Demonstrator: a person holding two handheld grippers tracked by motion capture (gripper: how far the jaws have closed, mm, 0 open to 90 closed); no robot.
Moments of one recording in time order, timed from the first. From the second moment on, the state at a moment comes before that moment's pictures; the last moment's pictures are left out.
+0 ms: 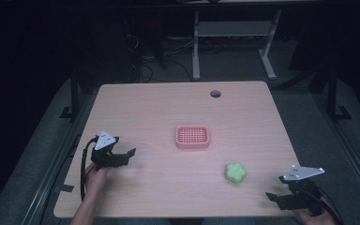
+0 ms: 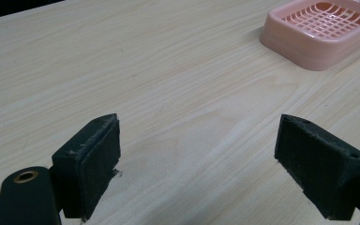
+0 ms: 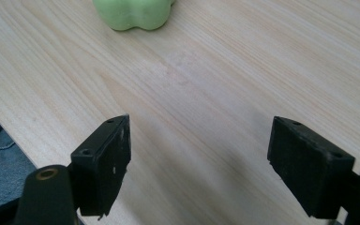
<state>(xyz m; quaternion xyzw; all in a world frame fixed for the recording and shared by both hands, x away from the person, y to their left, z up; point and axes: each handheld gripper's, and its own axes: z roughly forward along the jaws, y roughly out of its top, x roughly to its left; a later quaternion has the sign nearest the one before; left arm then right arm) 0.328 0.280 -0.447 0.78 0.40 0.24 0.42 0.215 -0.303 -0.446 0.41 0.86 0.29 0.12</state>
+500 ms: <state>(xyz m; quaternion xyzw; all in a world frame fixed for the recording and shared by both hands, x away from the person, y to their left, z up) 0.327 0.281 -0.448 0.78 0.40 0.24 0.41 0.224 -0.288 -0.439 0.39 0.87 0.28 0.12</state>
